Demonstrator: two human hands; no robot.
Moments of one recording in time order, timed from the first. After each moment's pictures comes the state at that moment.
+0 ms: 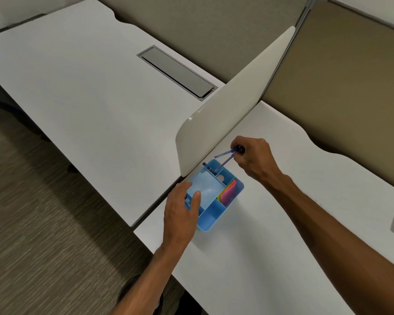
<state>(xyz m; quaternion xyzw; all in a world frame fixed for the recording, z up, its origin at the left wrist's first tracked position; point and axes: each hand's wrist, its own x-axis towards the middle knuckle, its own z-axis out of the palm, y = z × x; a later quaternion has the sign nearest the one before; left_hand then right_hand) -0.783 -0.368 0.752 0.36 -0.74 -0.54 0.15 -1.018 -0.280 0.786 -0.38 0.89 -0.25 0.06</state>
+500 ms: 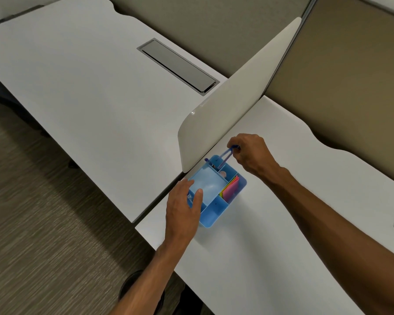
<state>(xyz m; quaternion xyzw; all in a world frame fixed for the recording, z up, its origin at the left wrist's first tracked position) -0.782 -0.369 0.744 0.37 -0.76 -0.52 0.14 -1.024 -0.295 0.771 -0.43 0.88 -0.17 0.08</state>
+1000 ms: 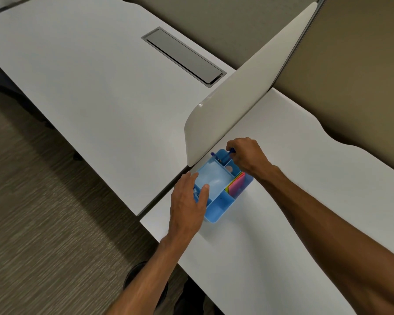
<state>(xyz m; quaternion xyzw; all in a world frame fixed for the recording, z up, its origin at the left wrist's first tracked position) -0.783 -0.375 0.733 0.36 -0.80 -0.47 0.11 -1.015 -0.310 0.729 -0.43 0.89 -0.10 0.12</state>
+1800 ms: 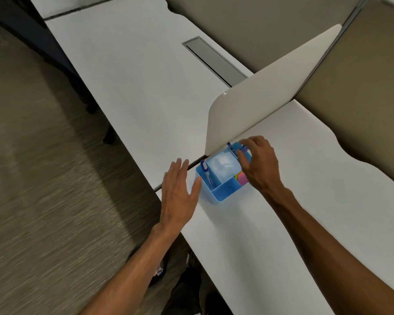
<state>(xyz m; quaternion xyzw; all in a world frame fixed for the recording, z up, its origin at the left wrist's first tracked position) -0.707 -0.353 0.771 0.41 -0.83 -0.35 0.16 -0.920 -0.263 0.786 -0.40 0.88 -0.27 0.02</state>
